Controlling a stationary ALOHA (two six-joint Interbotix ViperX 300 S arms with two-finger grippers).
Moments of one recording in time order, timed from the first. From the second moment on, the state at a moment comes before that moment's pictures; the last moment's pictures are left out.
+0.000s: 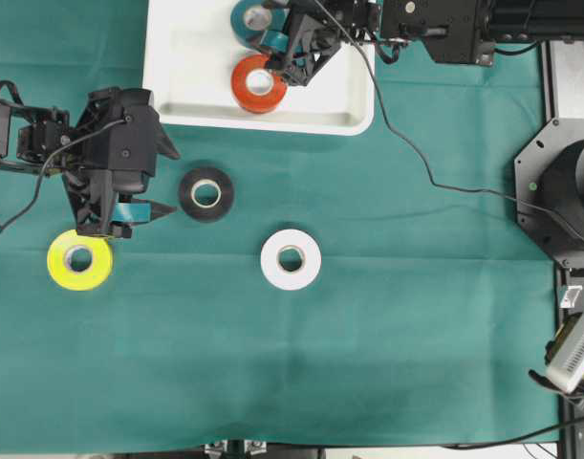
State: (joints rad) left arm -0.01 -0.14 0.79 -0.02 0.12 0.07; right arm -0.44 0.17 0.53 -0.51 -0.01 0.60
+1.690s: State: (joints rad) left arm -0.01 -0.14 0.80 -0.02 0.12 0.07; right arm -0.01 -0.15 0.86 -0.51 -0.01 0.60
